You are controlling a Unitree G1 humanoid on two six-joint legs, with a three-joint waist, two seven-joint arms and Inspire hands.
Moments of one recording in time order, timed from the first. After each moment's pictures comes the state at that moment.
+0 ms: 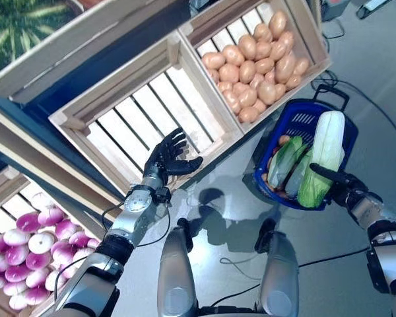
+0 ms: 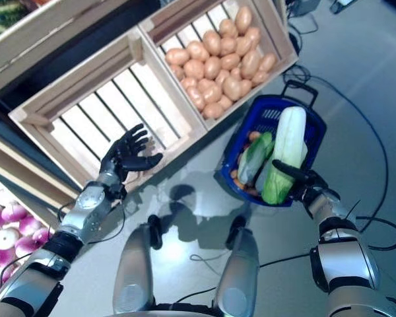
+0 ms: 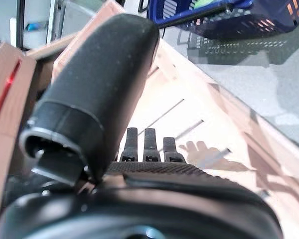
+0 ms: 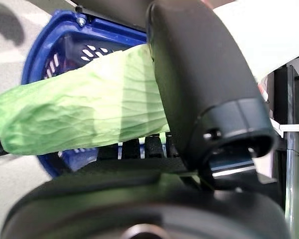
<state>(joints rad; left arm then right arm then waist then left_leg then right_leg) -0.48 0.47 -0.38 0.51 -0.69 -0.19 0.07 -0.75 -0.67 0.12 1.25 0.94 0.13 0.08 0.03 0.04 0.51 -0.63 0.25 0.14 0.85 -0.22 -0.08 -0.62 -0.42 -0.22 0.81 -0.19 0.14</state>
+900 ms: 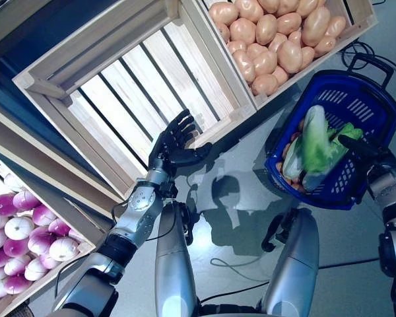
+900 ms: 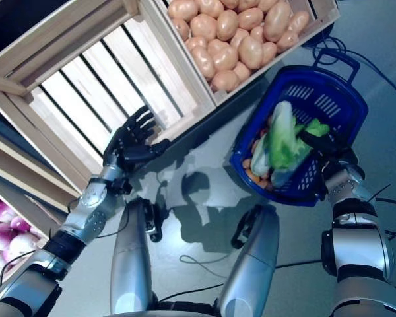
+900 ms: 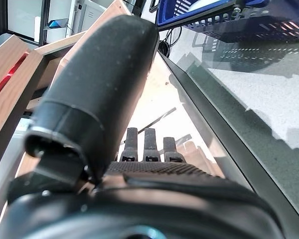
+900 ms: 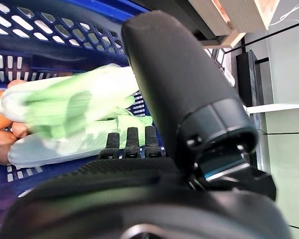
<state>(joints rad) -0.47 0.49 -0.42 0.36 -0.76 -0.27 0.10 -0.84 -0.75 0.01 1.21 1.00 0.09 -0.02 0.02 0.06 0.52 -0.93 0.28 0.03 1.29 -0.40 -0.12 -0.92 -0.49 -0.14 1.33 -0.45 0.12</state>
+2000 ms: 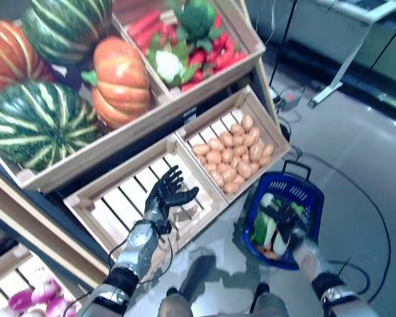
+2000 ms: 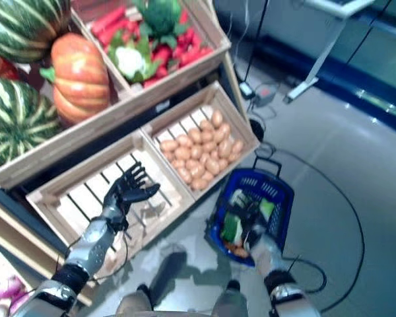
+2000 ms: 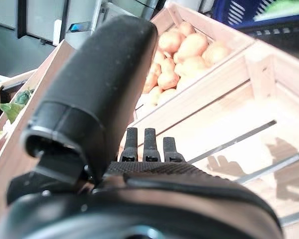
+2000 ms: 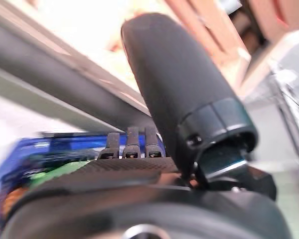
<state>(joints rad) -0.19 0.35 -0.29 0.62 -0.58 -0.25 0.03 -0.16 -0.25 0.27 0.86 0.79 -0.12 0.07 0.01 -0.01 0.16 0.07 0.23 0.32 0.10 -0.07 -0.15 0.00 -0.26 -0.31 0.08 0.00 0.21</state>
